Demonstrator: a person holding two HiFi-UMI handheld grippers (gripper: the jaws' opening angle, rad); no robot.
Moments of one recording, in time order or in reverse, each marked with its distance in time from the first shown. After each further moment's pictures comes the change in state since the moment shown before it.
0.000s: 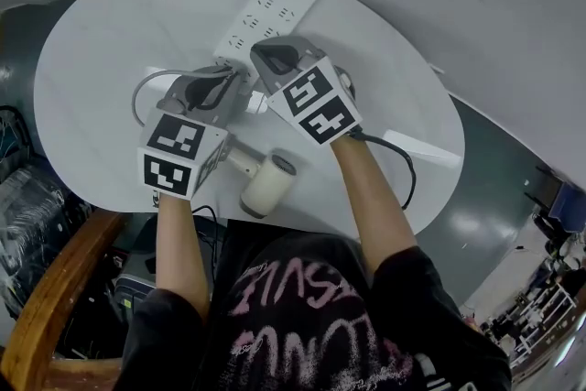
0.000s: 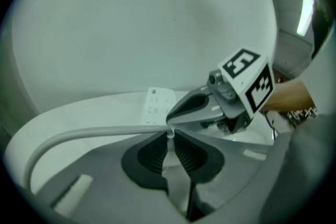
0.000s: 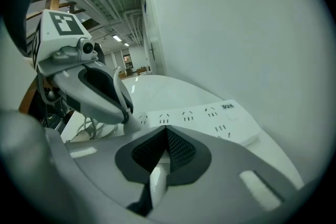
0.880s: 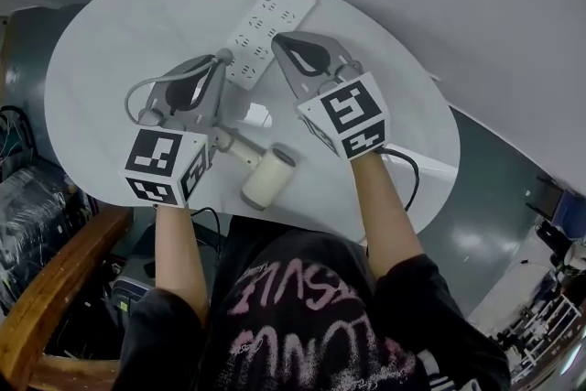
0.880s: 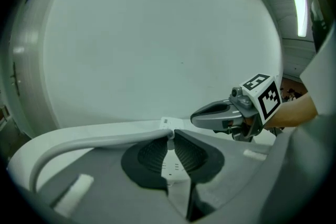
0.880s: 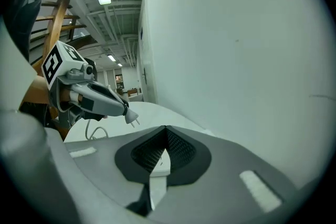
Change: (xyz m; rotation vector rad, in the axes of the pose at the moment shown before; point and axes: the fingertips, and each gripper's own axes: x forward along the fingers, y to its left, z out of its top) left arm -0.063 0.012 0.044 -0.101 -0.300 0.142; right arm -0.075 -0.010 0.043 0.015 -0.270 -0.130
